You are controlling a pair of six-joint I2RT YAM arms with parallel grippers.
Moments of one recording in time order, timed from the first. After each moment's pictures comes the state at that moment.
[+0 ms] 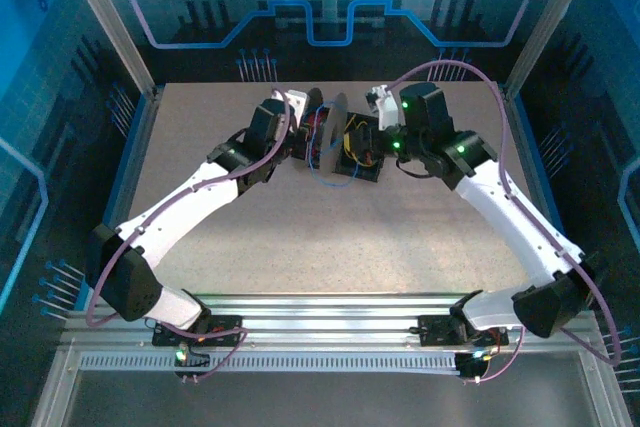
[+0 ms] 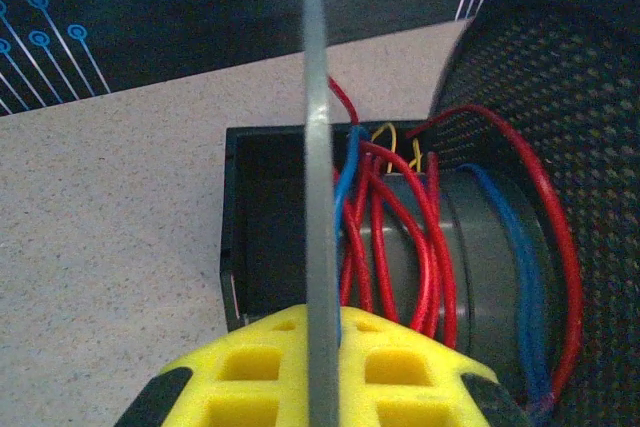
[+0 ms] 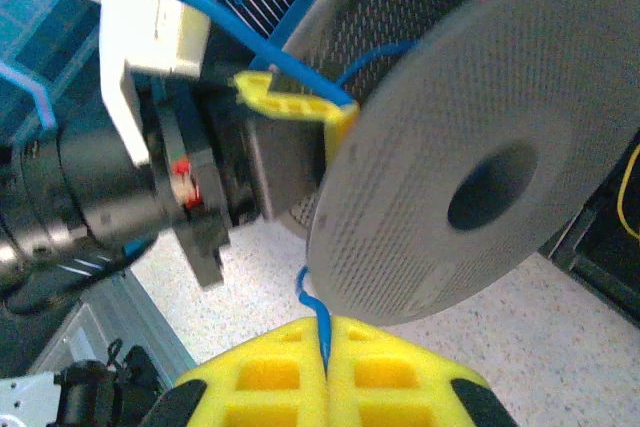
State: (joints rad) left arm -0.57 1.47 1.31 -0.38 -0.21 -0.18; right arm 0.51 1.38 1.49 -0.66 -0.40 0.36
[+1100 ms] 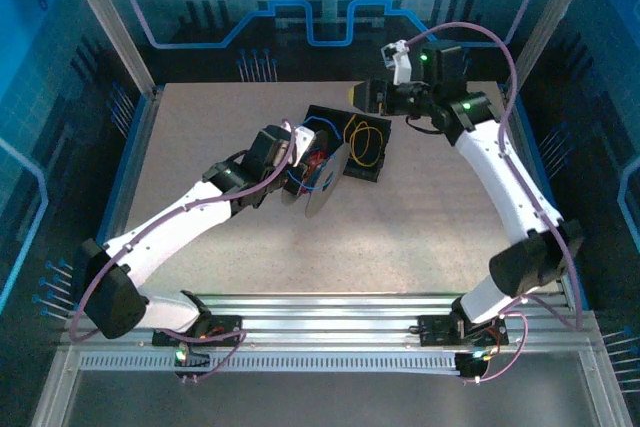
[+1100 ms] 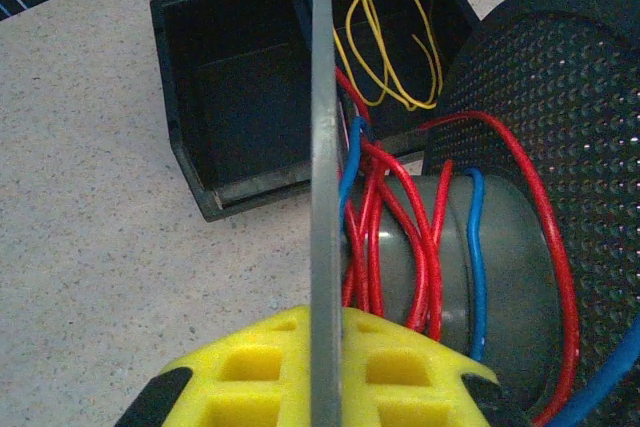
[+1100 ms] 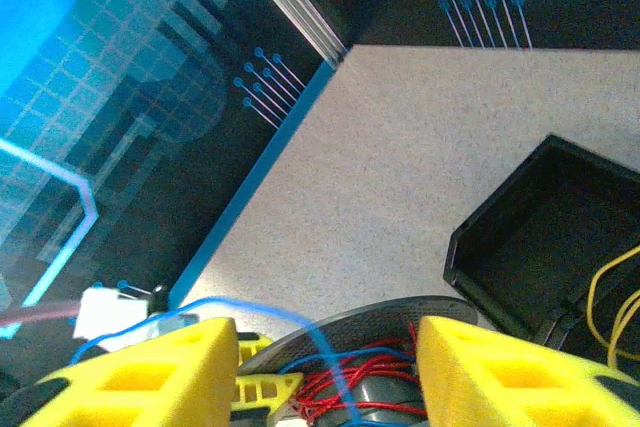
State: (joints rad) left arm -0.63 1.36 1.17 -0.51 -0.13 -0.08; right arm 0.32 1.55 1.71 -0.63 -0.61 0.36
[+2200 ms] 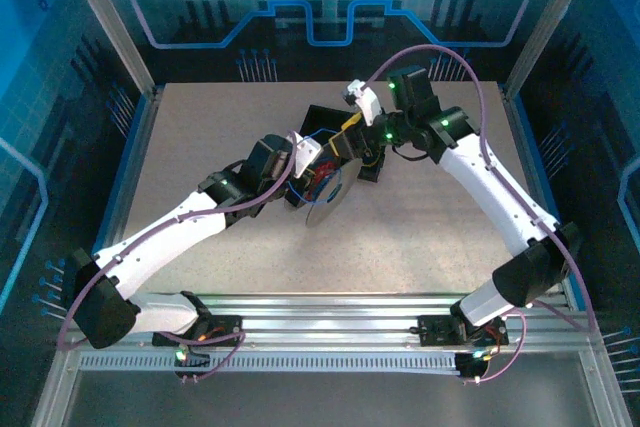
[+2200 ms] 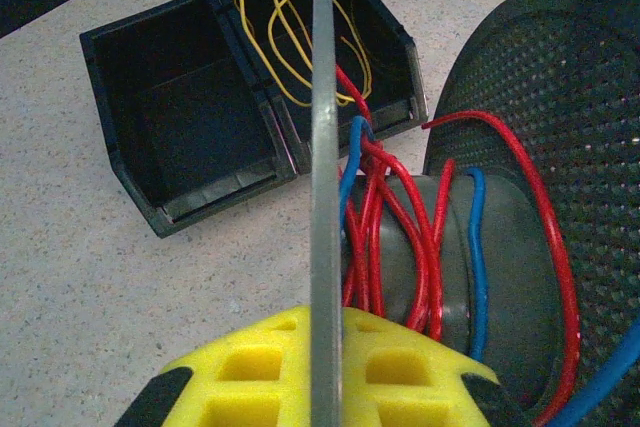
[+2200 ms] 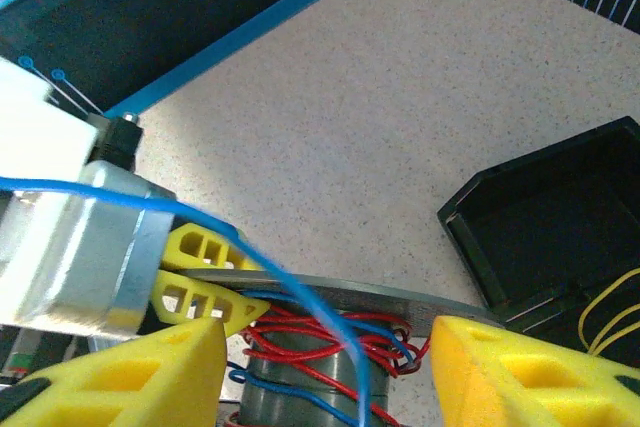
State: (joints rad) left arm -0.68 1.29 1.11 -0.49 -0.08 0.00; right arm 0.49 1.54 1.64 -0.78 -0.54 -0.12
